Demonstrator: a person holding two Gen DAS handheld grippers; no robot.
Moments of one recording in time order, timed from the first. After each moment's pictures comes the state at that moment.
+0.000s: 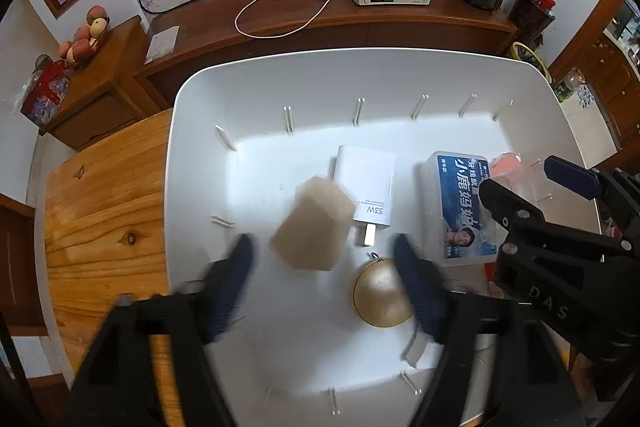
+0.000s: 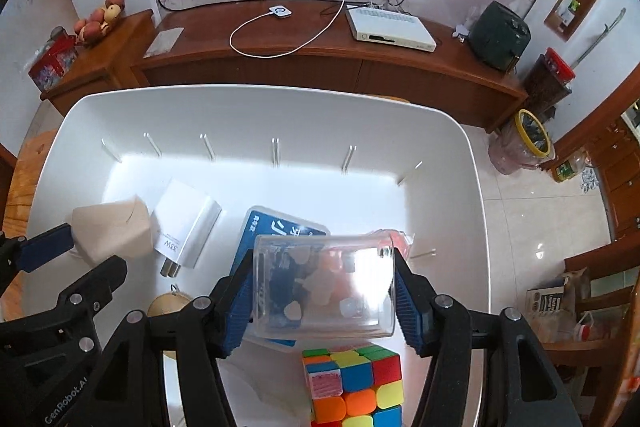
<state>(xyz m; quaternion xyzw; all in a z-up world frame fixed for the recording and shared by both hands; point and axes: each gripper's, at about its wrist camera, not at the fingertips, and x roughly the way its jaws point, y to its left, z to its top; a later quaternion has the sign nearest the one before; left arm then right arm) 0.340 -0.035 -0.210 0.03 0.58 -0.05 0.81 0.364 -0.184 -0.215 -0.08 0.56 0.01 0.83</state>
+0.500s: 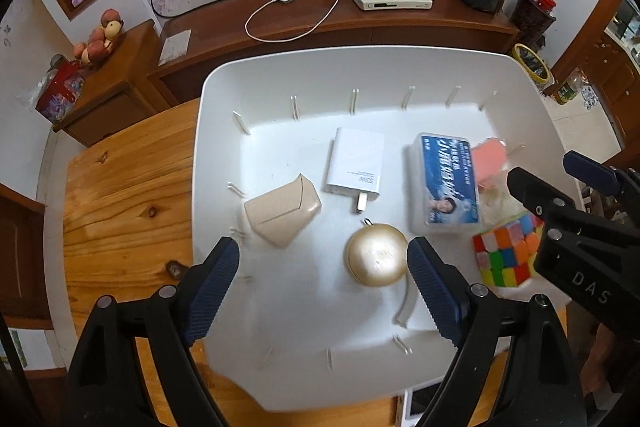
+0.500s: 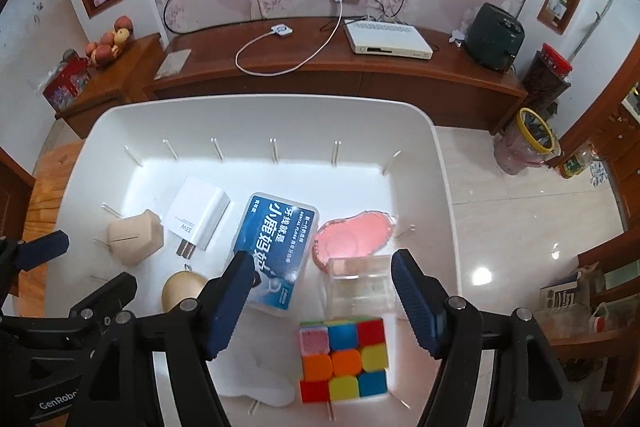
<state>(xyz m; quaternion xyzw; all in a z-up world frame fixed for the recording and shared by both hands) 0.306 -0.040 -0.181 0.03 0.57 -0.04 0.82 0.326 -0.206 -0.185 -0.04 0.53 0.02 0.85</state>
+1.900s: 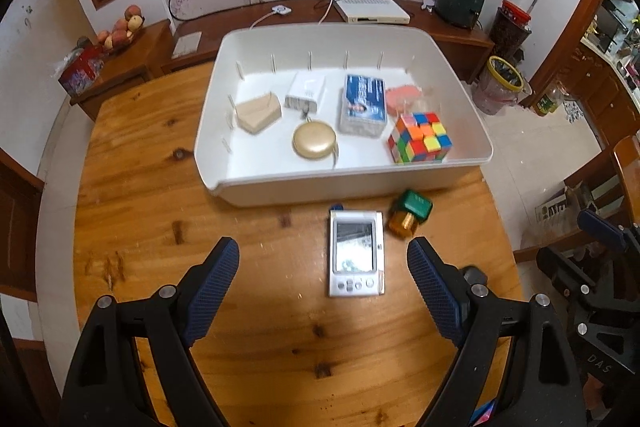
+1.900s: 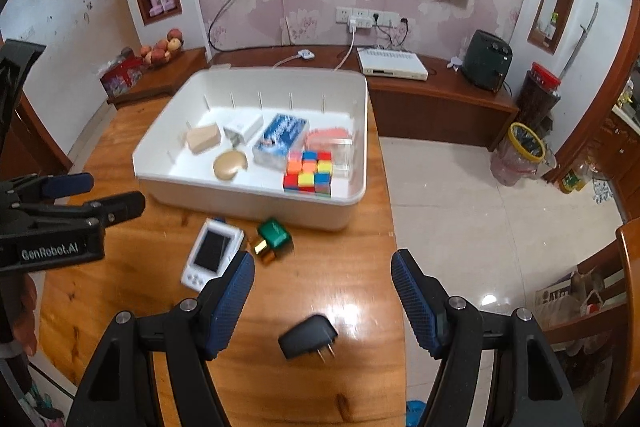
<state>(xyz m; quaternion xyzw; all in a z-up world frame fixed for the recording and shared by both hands) 0.148 -0.074 -0.131 0.00 0.55 -0.04 0.84 0.108 -0.280 -0.128 -0.05 0.48 0.08 0.87</state>
